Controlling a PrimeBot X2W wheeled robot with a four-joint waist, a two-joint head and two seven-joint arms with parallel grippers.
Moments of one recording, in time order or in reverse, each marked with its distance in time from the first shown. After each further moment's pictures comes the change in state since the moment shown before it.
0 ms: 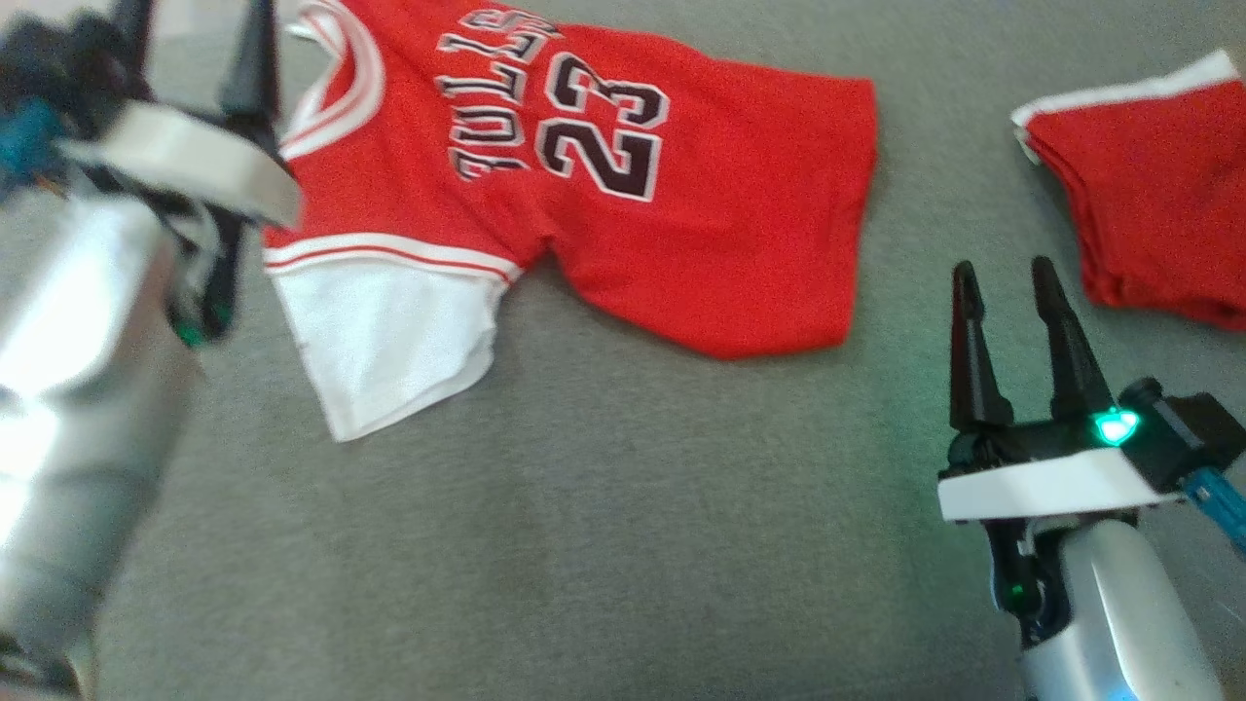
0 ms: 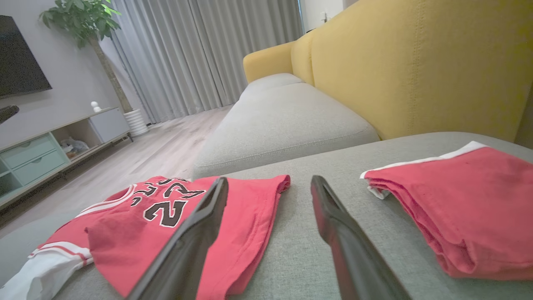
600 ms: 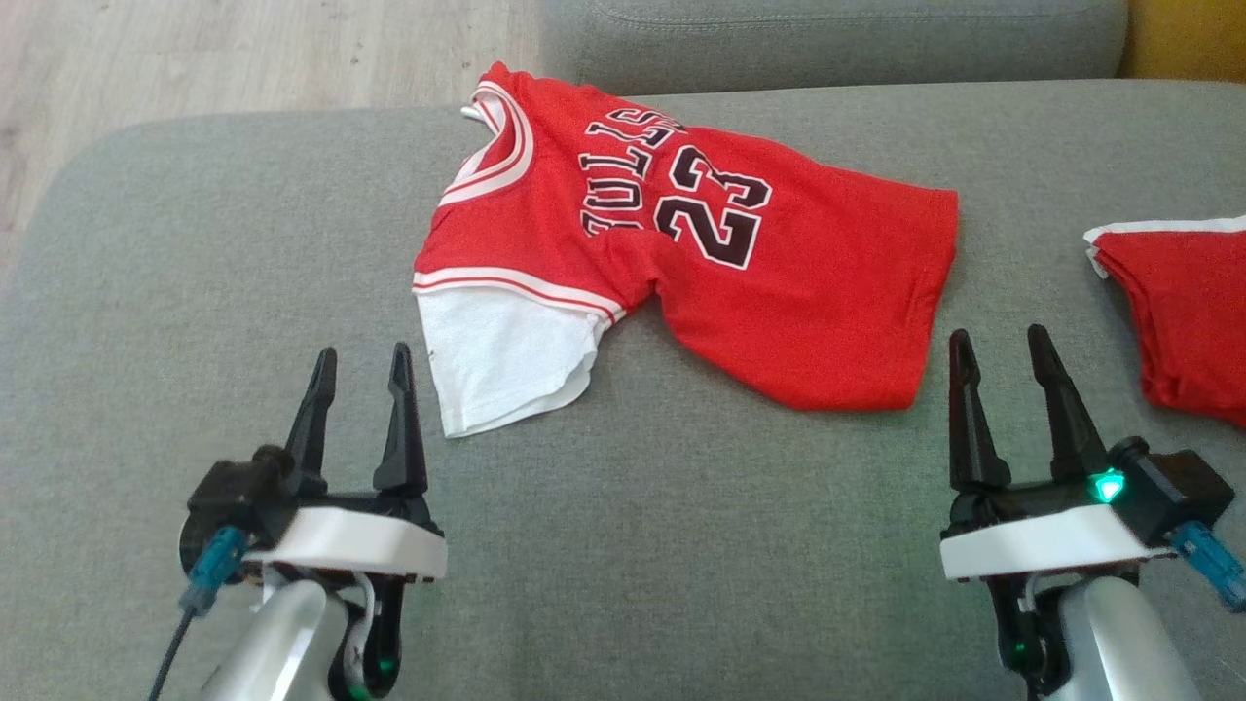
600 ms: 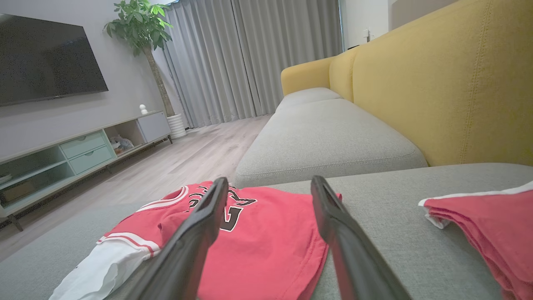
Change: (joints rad) left arm 0.767 -0.176 0.275 -0.448 0.132 0.125 -0.003; right arm 0.105 0.001 -0.021 -0.003 -0.047 0.000 0.000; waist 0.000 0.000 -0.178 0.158
